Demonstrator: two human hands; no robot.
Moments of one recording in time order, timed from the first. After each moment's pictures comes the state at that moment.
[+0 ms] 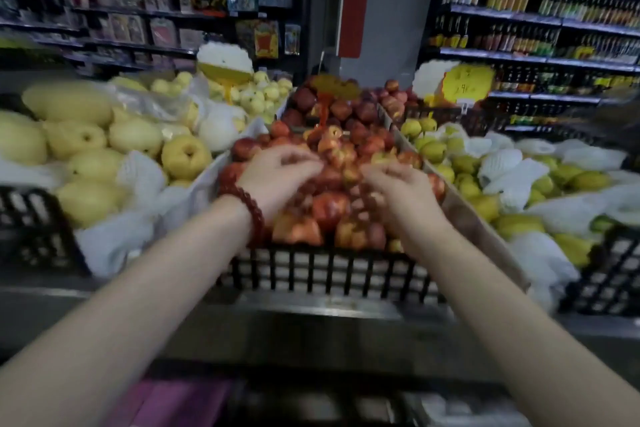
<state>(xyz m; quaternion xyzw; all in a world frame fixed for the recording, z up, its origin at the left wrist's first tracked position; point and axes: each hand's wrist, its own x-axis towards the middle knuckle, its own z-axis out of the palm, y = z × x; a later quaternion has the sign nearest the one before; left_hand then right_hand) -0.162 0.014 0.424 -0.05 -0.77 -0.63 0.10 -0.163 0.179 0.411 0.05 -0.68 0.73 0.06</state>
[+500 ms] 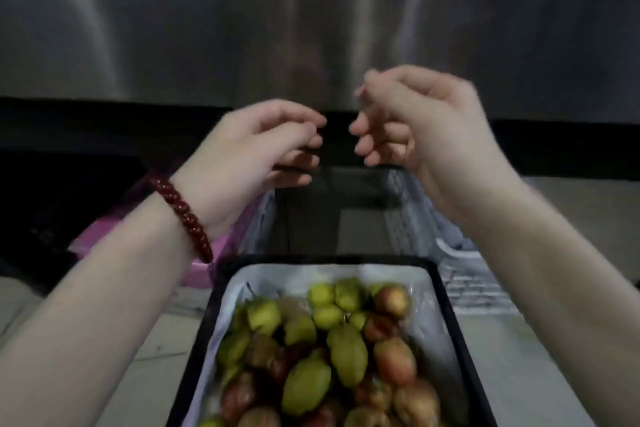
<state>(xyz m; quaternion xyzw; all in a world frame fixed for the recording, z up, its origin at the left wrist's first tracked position) -0.010 0.046 0.175 -0.05 -0.72 -0.70 0.03 -0.026 0.210 0.191 0.17 -0.65 0.74 0.02</state>
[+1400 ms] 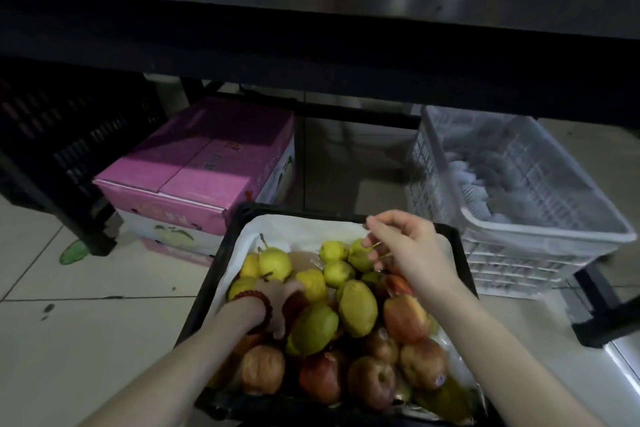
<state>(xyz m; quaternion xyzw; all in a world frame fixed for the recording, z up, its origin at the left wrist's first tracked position) 0.003 0.017 -0.121 -0.03 -0.92 -0.05 -0.38 -0.008 0.224 -0.019 0.00 -0.72 0.69 -0.09</state>
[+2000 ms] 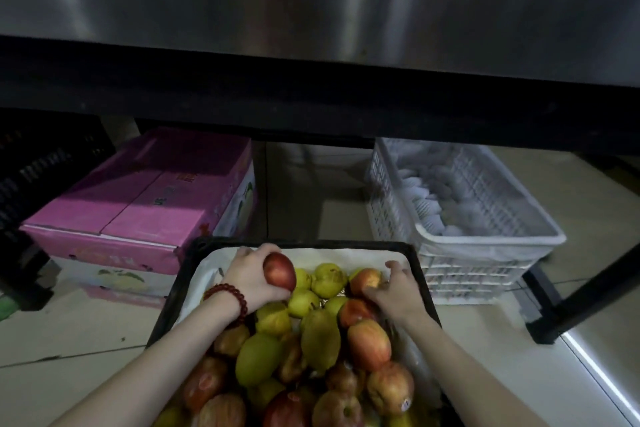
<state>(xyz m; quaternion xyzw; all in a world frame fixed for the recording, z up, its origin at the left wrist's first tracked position) -0.038 0.037 -0.075 0.02 -0.95 -0.31 -0.07 -0.056 0.298 -0.123 -0.12 -0.93 0.32 -0.09</state>
